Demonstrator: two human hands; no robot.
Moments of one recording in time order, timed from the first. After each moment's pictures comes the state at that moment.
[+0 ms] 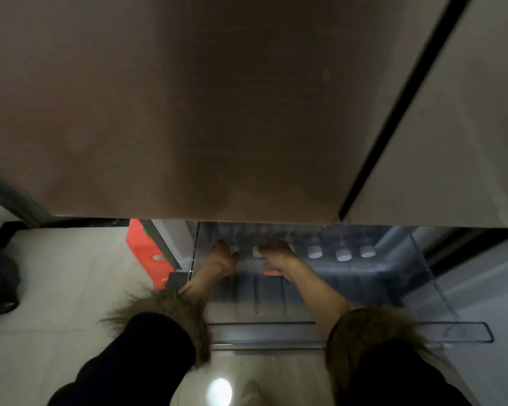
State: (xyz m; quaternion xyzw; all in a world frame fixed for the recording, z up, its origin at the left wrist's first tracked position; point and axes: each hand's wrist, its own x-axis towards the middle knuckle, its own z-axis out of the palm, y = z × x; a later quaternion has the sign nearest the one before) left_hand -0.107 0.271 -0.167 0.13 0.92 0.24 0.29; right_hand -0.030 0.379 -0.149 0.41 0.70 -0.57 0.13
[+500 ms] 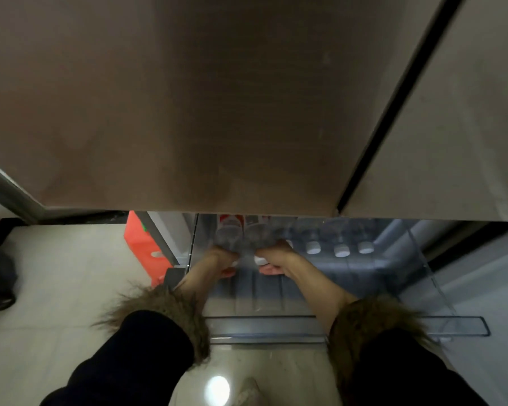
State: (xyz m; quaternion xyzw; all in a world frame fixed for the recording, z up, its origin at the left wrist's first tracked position) left_hand -0.093 0.269 -0.163 -0.05 0.79 0.47 0.39; right_hand -0.028 0.377 -0.153 0.44 0.63 -0.63 0.15
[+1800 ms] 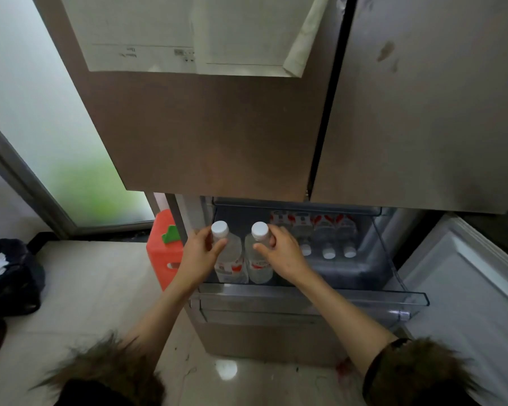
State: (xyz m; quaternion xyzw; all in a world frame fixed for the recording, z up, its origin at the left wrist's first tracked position) left_hand -0.016 0.175 -0.062 0.21 0.88 0.42 0.05; right_hand 0.075 0.327 -0.045 0.21 0.88 -0.41 -0.08
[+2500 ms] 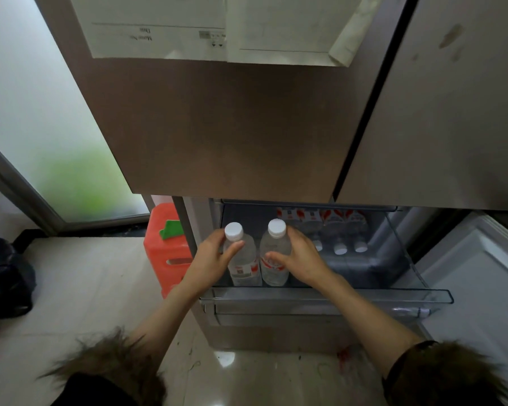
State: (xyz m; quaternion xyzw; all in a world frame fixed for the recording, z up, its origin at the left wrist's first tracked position) left_hand -0.042 0.165 -0.078 0.32 0.83 0.45 0.09; right_hand 0.063 0.330 -0.058 0.20 0.89 -0.40 -0.05
